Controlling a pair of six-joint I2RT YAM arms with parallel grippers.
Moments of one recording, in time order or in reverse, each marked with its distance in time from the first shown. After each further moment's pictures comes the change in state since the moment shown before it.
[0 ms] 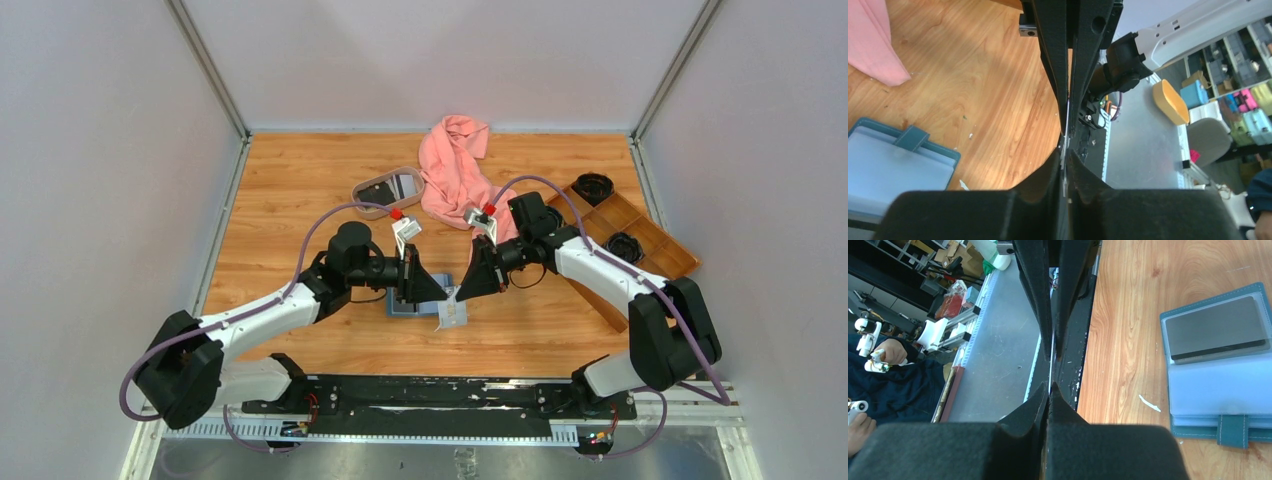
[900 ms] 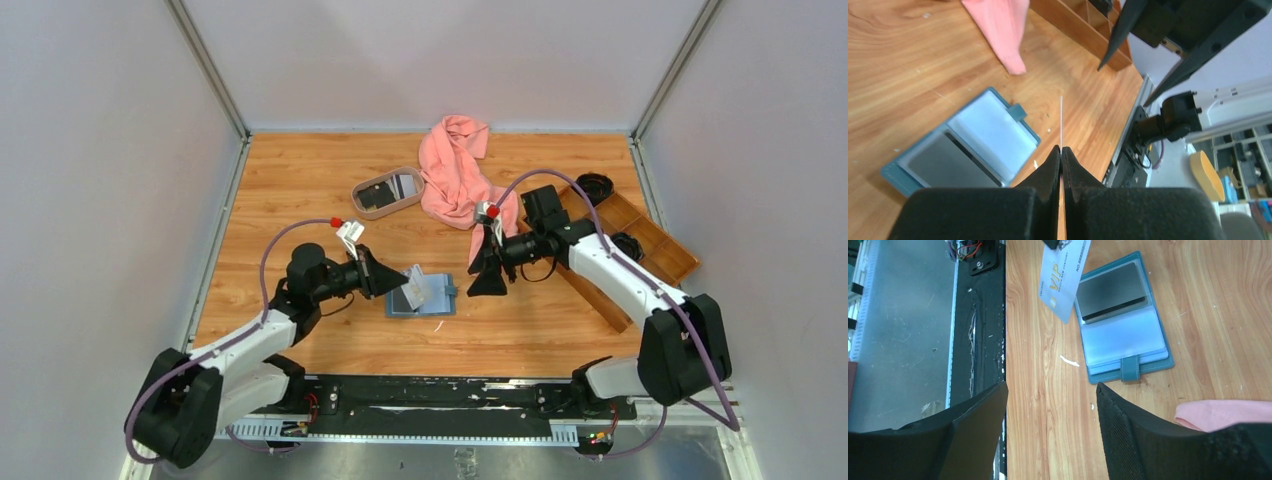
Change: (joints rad) left arm 0.246 -0.202 -0.295 0.151 -0.117 -0.082; right arm -0.055 -0.094 0.063 -0.208 0.339 -0.266
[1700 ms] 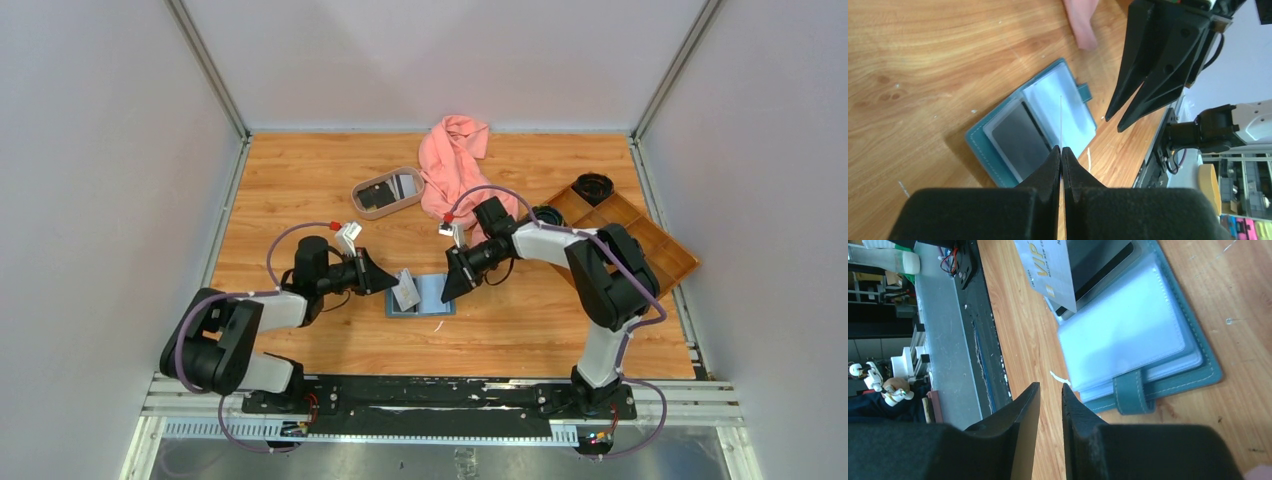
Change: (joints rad) left arm 0.174 0.359 -0.016 0.177 0.083 0.002; right arm 0.129 0.463 0.074 0.212 0.053 0.414
